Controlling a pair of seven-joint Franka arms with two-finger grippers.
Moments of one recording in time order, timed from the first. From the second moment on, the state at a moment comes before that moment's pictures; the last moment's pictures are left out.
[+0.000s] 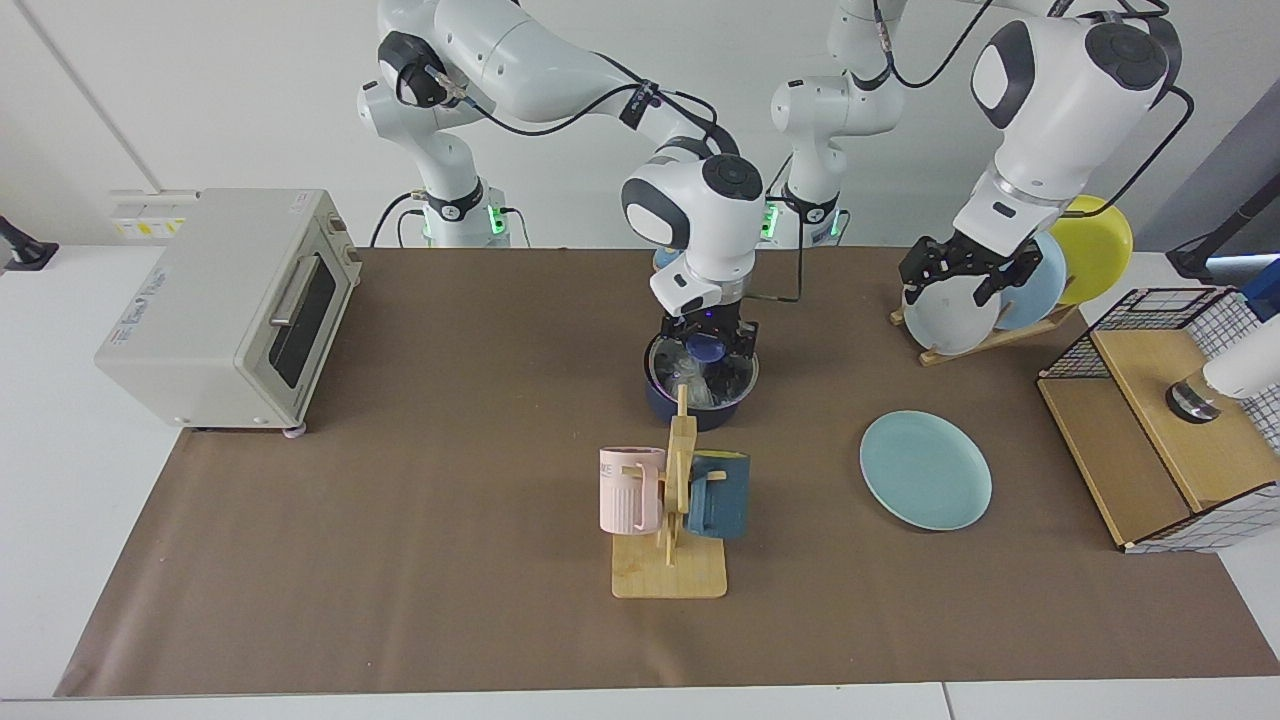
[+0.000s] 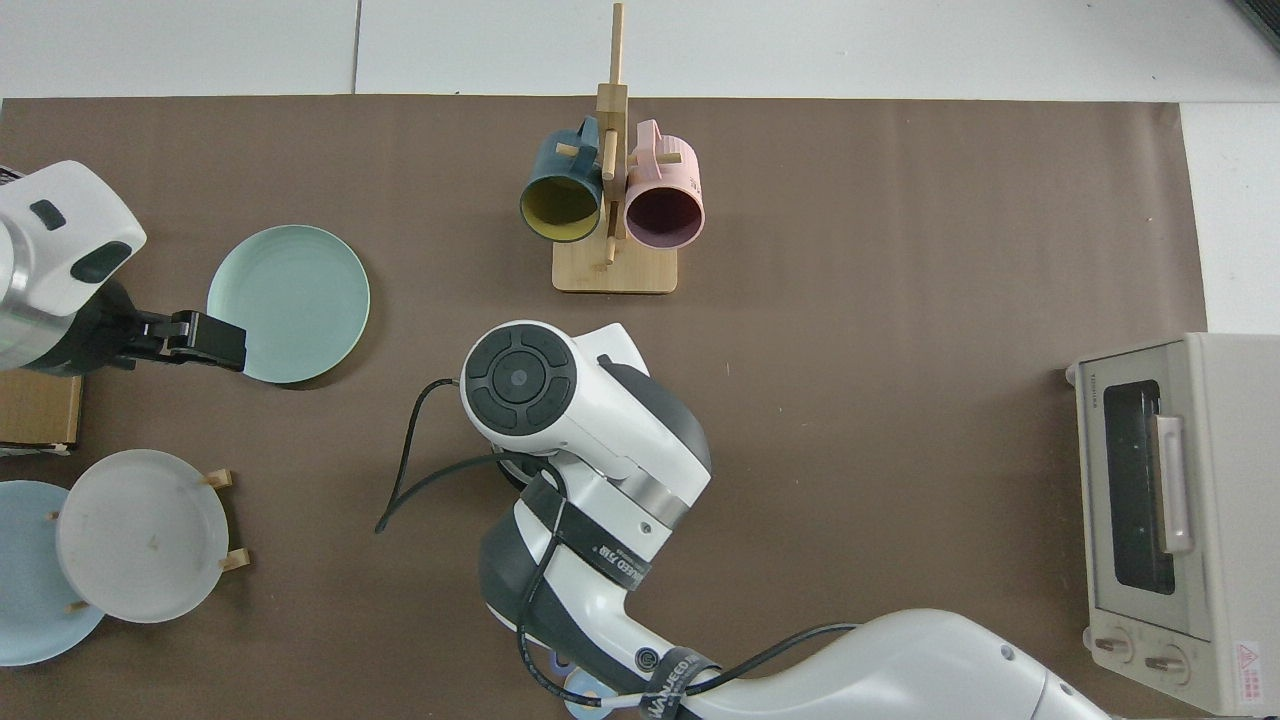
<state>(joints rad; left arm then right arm) -0.01 0.02 -0.05 -1.66 -0.02 1.64 0.02 0.35 0.58 0.50 -1.44 -0.28 1.96 1.23</state>
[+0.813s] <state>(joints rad) -0.01 0.02 -0.05 -1.66 -0.02 1.64 0.02 0.35 0.58 0.50 -1.45 -0.29 1.96 1.23</state>
